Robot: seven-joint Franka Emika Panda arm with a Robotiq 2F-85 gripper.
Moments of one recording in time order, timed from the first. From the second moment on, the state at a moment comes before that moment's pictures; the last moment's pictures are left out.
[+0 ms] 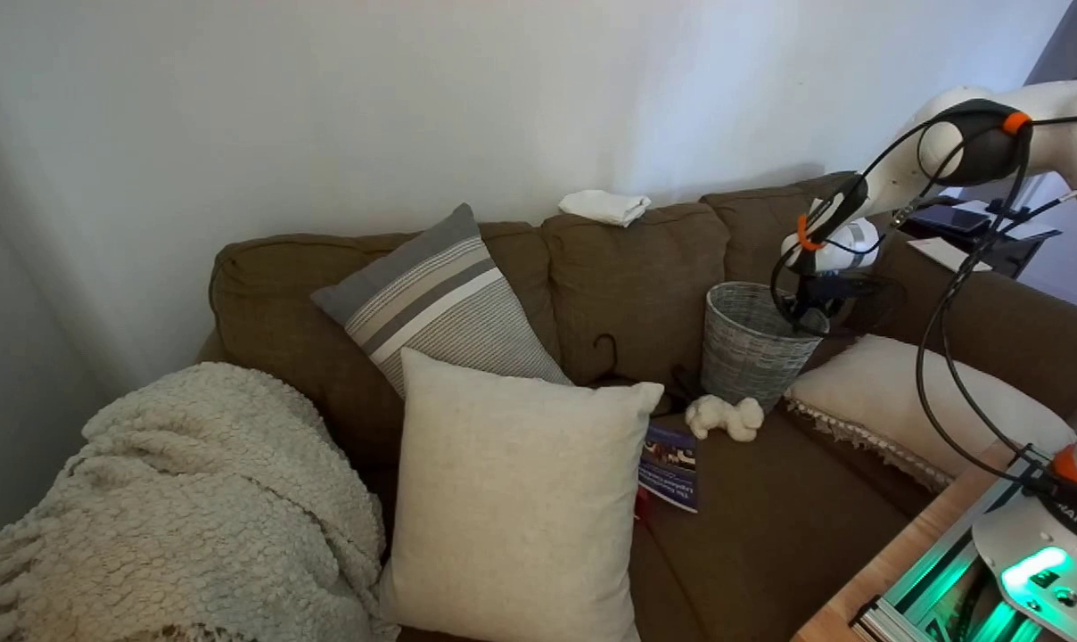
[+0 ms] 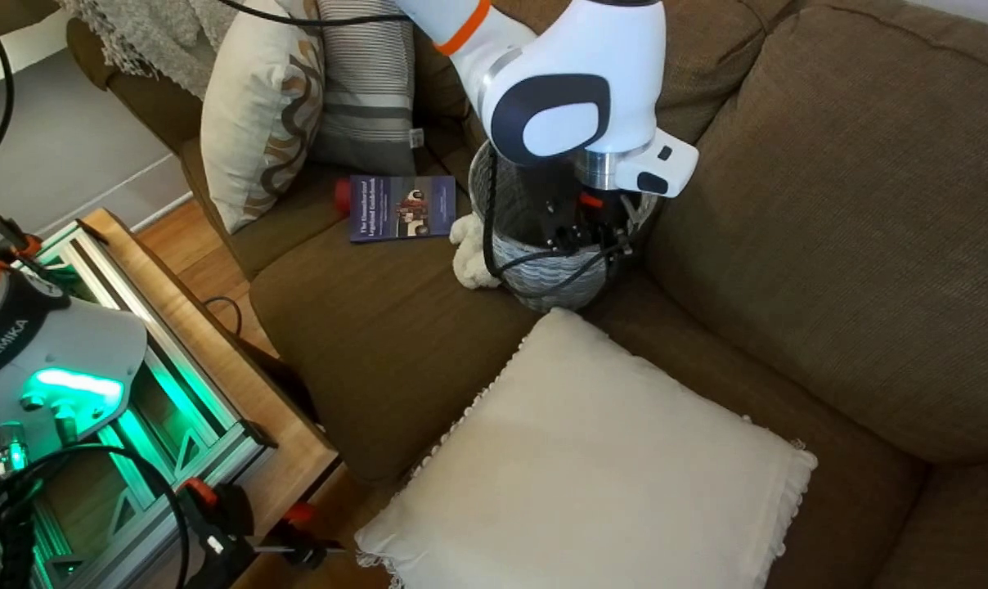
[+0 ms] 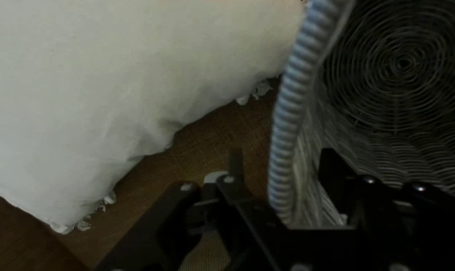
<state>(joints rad) -0.31 0.96 -0.29 -1.66 0.07 2.60 0.07</state>
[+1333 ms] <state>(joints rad) -1.14 0.39 0.51 -2.15 0.40 2.58 -0.55</state>
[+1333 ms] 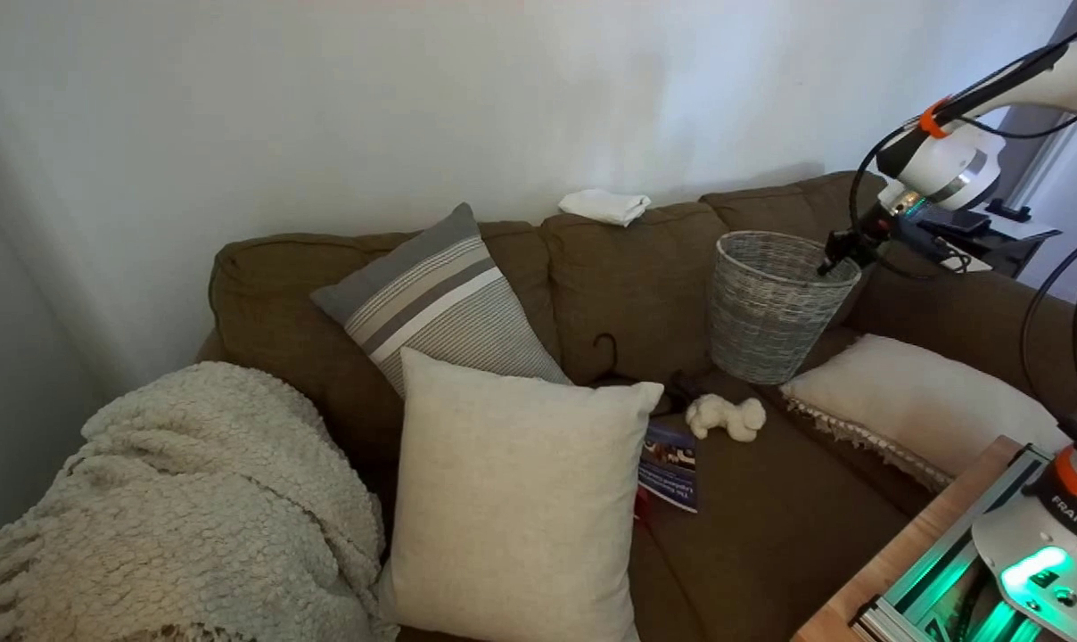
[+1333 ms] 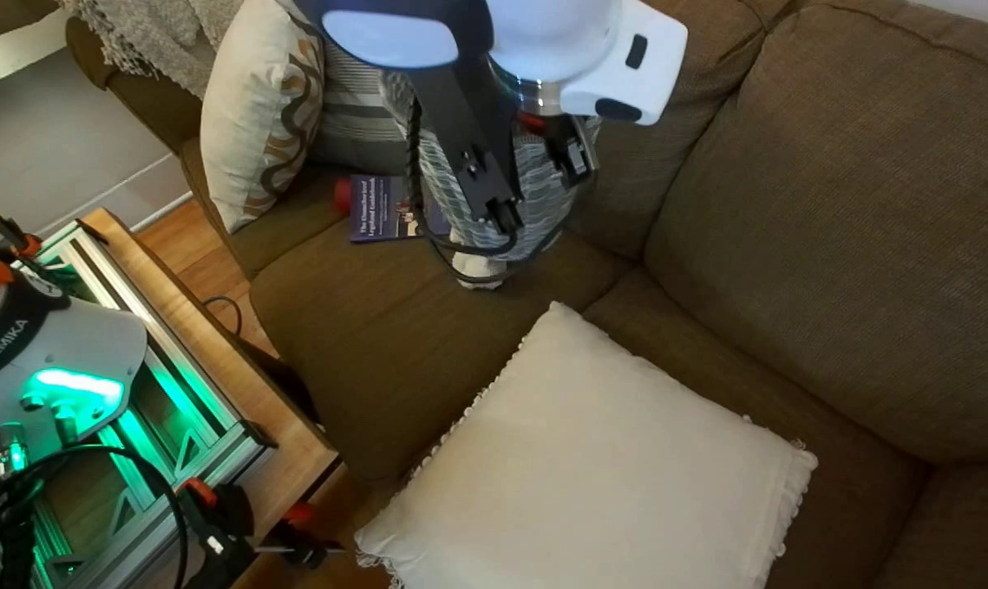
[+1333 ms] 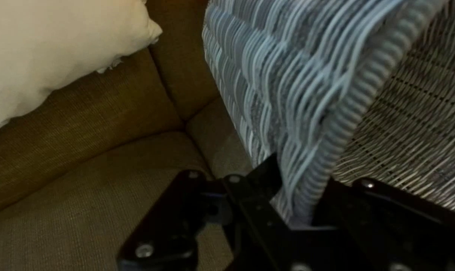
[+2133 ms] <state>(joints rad) -0.65 0.20 0.12 -2.58 0.46 2.83 -0.63</state>
